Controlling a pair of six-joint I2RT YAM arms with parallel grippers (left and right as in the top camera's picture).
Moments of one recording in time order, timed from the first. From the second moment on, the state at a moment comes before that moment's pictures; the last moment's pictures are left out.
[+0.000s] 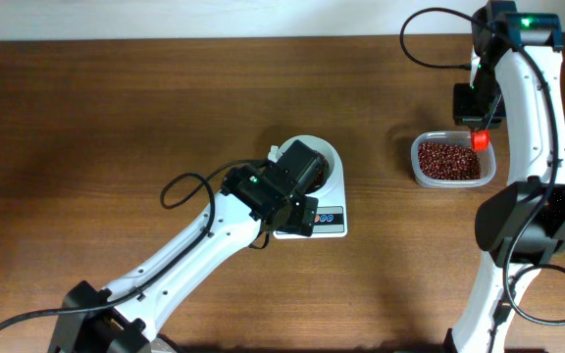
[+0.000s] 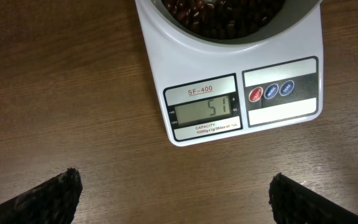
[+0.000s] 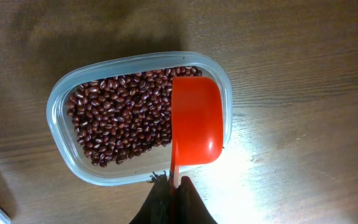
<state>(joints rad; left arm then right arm) -0.69 1.58 1.25 -0.99 -0.15 -0.47 -0.06 2.19 2.27 -1.62 0.20 0.08</state>
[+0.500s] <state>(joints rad) -0.69 1.58 1.25 -0.99 -0.15 -0.47 0.09 2.18 2.46 -1.69 -0.53 -0.19</state>
